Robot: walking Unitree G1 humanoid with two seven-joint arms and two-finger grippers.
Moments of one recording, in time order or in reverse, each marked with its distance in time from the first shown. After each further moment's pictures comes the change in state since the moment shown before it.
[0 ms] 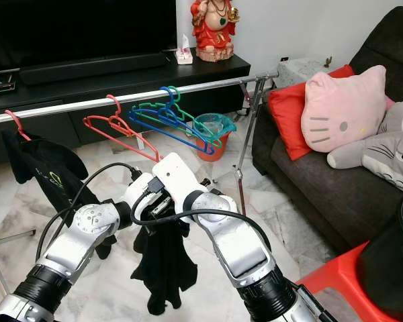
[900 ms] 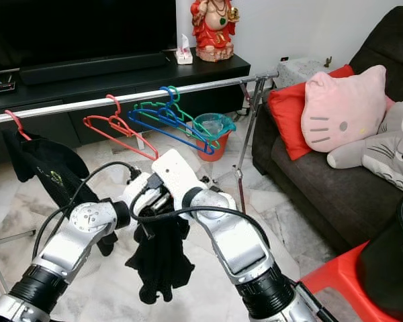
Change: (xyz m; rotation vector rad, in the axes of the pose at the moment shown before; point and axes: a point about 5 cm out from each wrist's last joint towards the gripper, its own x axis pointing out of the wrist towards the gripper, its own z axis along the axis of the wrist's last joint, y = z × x) left arm -0.004 -0.004 -0.002 0.013 0.027 -0.045; right arm -0.001 -0.010 0.010 -0.023 -0.034 -0.047
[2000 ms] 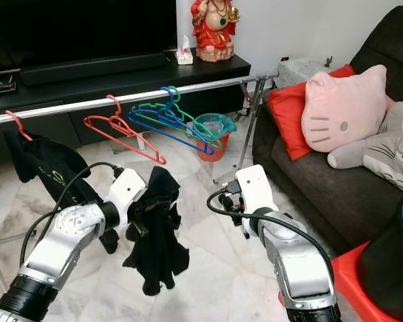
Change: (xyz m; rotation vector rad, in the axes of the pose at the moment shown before) left arm -0.024 0.007 0.017 -0.107 -0.116 0.012; right arm -0.059 -0.054 -0.084 0.306 0.193 -0.311
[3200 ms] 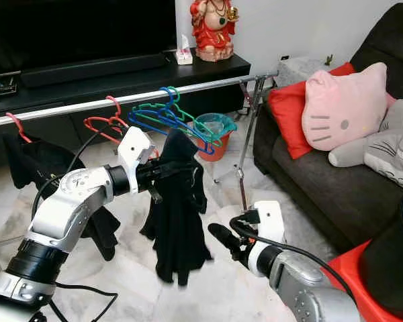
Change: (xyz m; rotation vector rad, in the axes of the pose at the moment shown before) left arm 0.025 0.016 0.063 -0.070 -0.211 -0.032; right arm -0.022 0.002 -0.049 0.610 -0.060 0.232
